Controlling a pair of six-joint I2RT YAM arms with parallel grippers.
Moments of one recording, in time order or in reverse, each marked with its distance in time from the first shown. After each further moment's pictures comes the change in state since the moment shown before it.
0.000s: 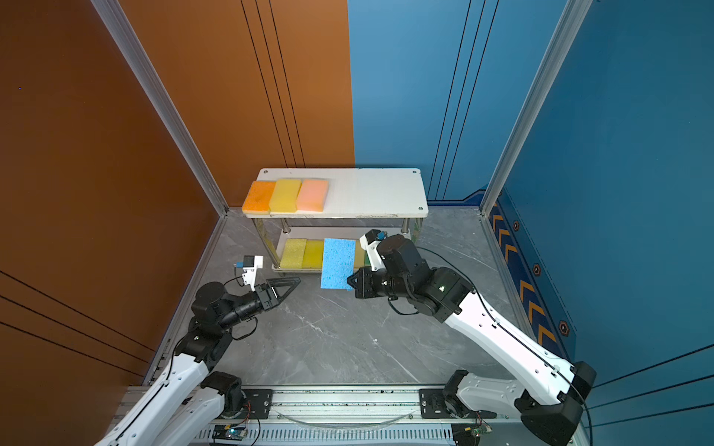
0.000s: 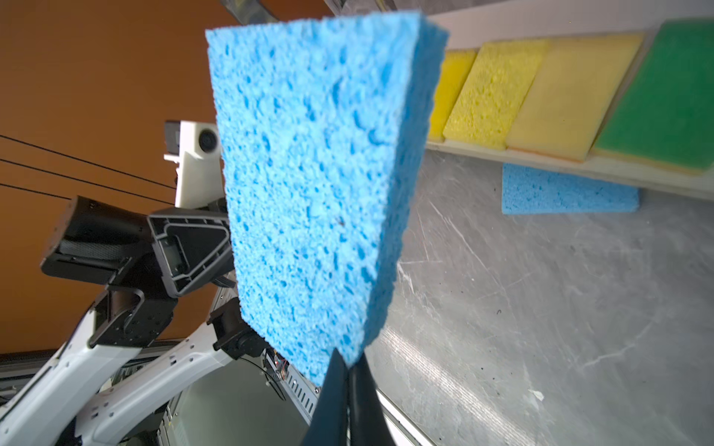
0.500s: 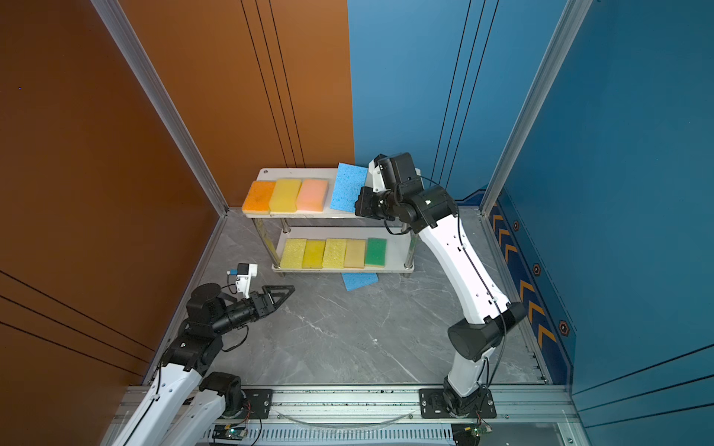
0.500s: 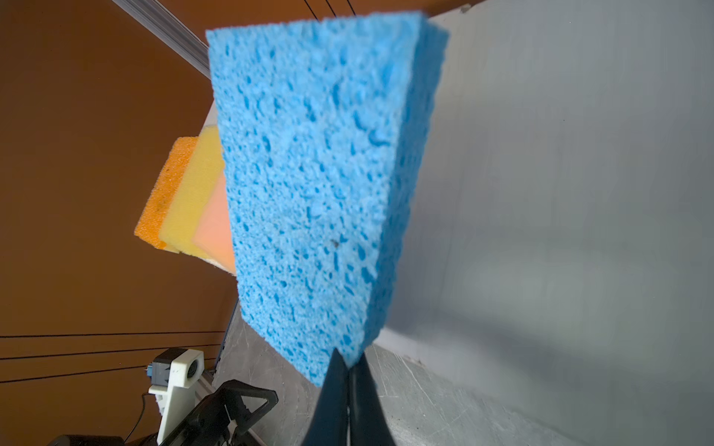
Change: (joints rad) left arm 0.074 -0.056 0.020 -0.298 -0.002 0.117; right arm -0.269 0.610 0.835 -0.273 -0.027 -0.118
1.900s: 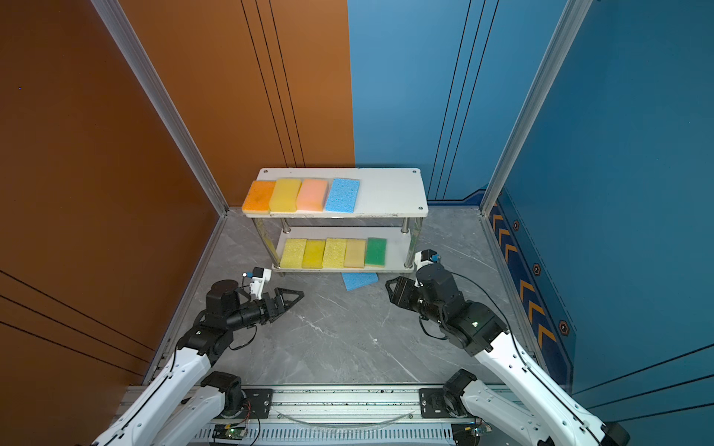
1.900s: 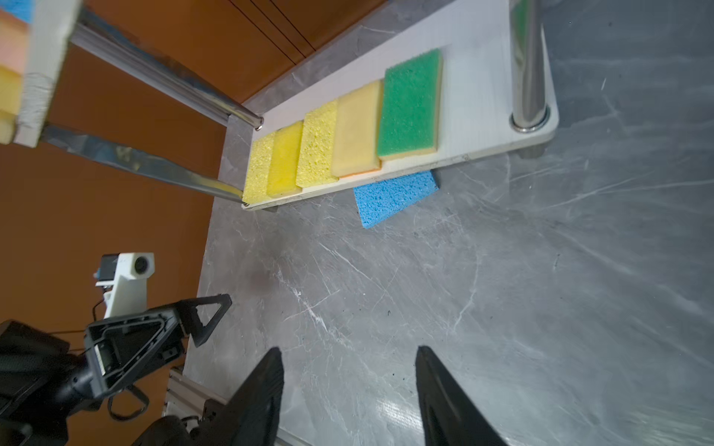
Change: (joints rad) left arm -0.101 0.197 -0.047 0.065 -0.024 0.012; right arm 0.130 -0.949 -1.453 0.467 0.233 0.379
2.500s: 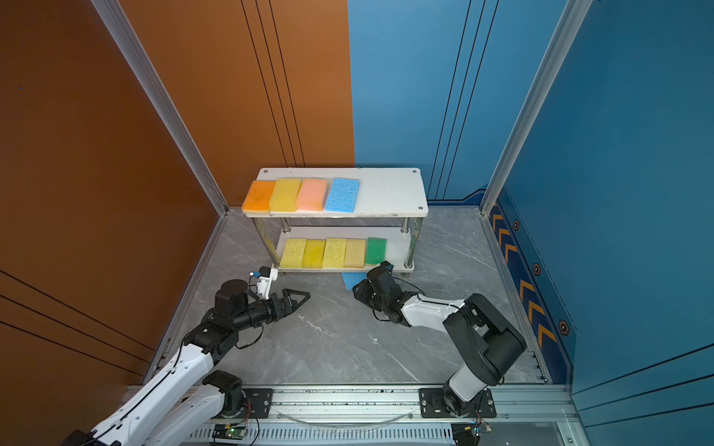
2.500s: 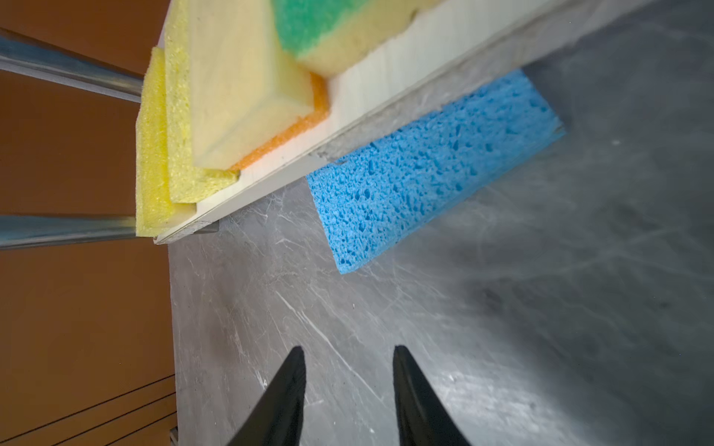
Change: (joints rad) left arm -0.041 -0.015 0.000 0.015 -0.093 0.013; right arm 0.027 0.780 -0.092 0.852 -0.099 0.196
